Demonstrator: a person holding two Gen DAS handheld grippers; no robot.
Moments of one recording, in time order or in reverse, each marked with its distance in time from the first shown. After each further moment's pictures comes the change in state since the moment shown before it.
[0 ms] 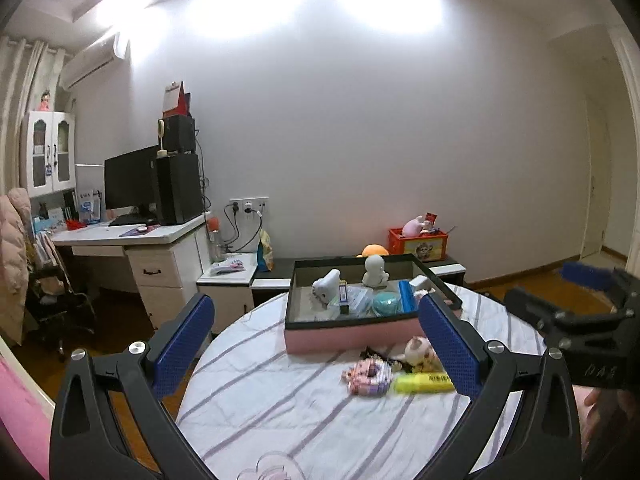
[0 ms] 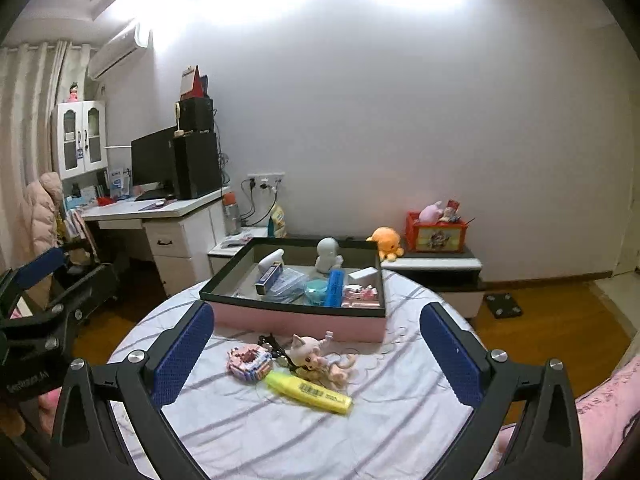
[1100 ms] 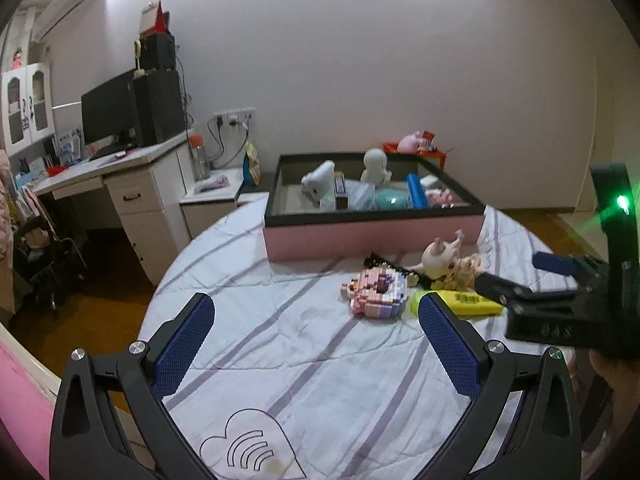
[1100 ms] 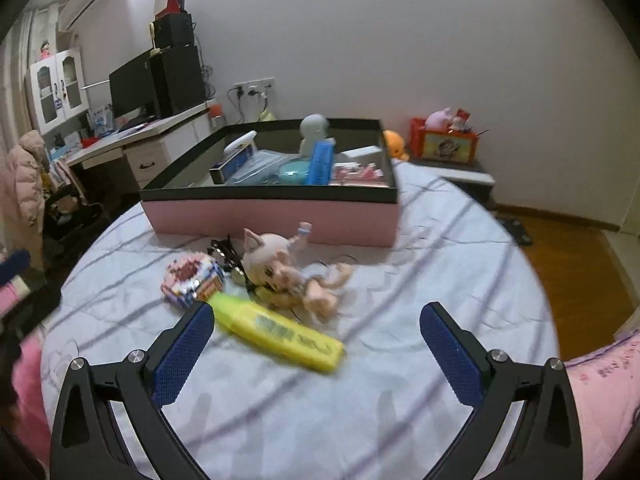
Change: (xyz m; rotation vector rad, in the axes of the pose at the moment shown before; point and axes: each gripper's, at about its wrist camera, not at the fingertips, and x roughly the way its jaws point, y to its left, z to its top) left arm 0.092 -0.003 -0.067 0.005 0.331 -0.038; right arm 0.129 -0.029 -0.066 0.039 0.362 0.030
